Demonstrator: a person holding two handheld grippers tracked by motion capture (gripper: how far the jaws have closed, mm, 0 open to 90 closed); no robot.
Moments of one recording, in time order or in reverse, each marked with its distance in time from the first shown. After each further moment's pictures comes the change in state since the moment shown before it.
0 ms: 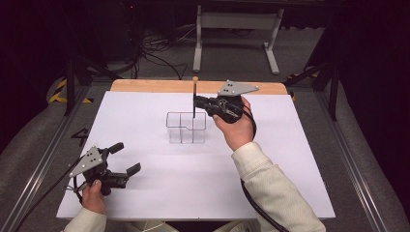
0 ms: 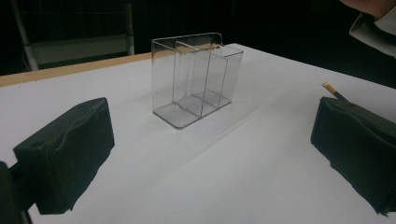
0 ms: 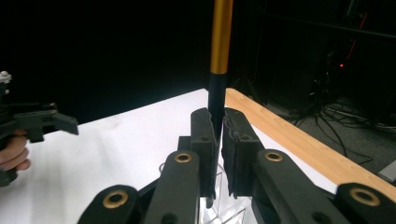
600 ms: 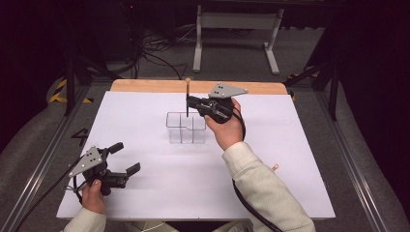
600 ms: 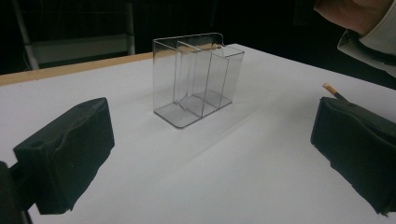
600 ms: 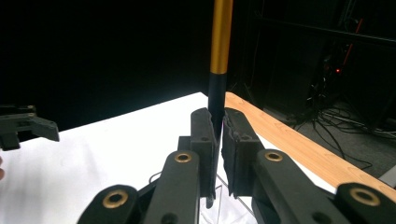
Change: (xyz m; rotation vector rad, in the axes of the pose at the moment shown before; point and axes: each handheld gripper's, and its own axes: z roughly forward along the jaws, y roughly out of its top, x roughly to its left) left arm 0.001 0.000 0.000 0.003 0.000 -0.011; right arm 0.000 -0.013 0.029 -0.023 -0.019 -0.006
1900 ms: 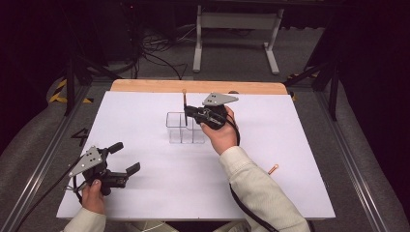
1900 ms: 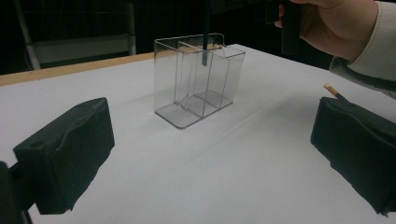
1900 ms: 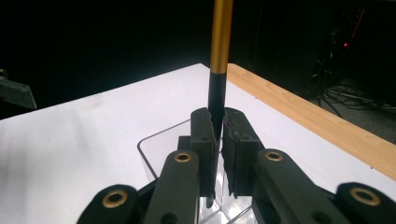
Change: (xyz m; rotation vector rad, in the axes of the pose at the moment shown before) left arm 0.000 0.000 0.000 -0.003 0.005 0.002; right arm -0.002 -0.036 0.024 0.082 0.007 0.034
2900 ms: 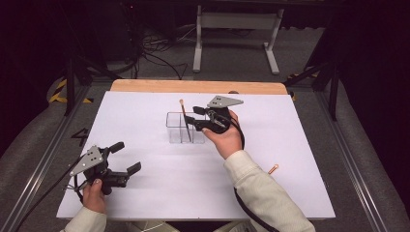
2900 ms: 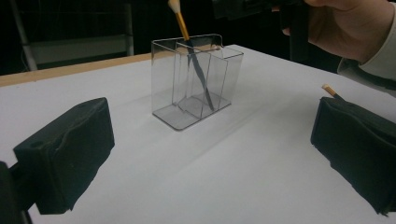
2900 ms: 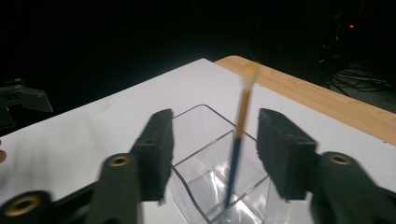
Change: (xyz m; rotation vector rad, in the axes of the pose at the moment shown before) left arm 0.000 0.001 0.004 -0.005 -0.010 -0.005; right arm 0.001 -0.009 -0.012 -0.004 0.007 0.095
